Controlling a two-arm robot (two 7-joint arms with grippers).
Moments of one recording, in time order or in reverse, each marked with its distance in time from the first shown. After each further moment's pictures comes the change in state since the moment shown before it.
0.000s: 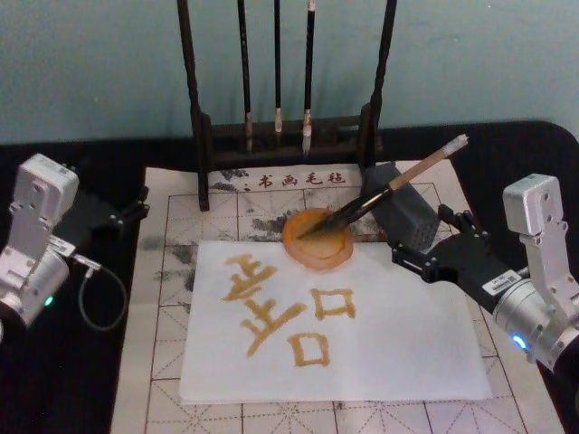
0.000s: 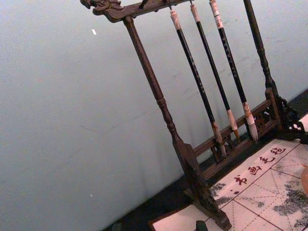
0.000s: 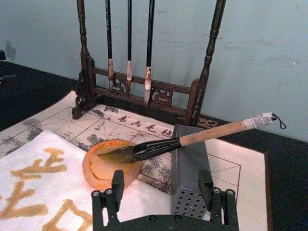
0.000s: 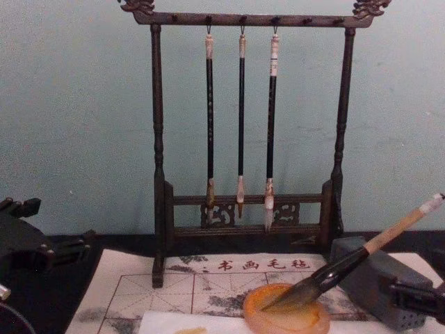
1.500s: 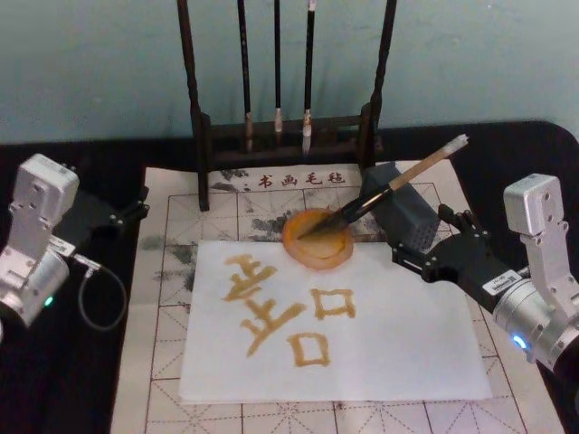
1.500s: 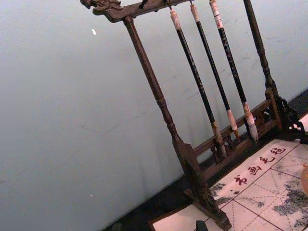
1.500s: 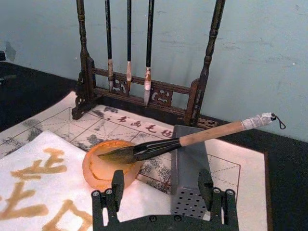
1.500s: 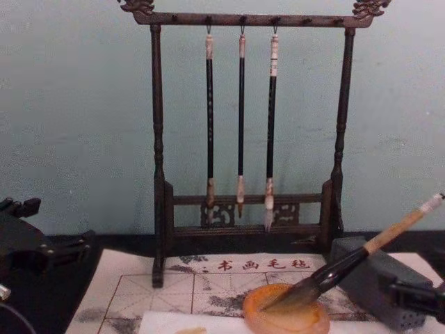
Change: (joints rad) left arm 0.000 0.000 0.000 0.000 0.000 0.000 0.000; right arm 0.000 0.001 0.000 -0.001 0.002 -0.002 -0.001
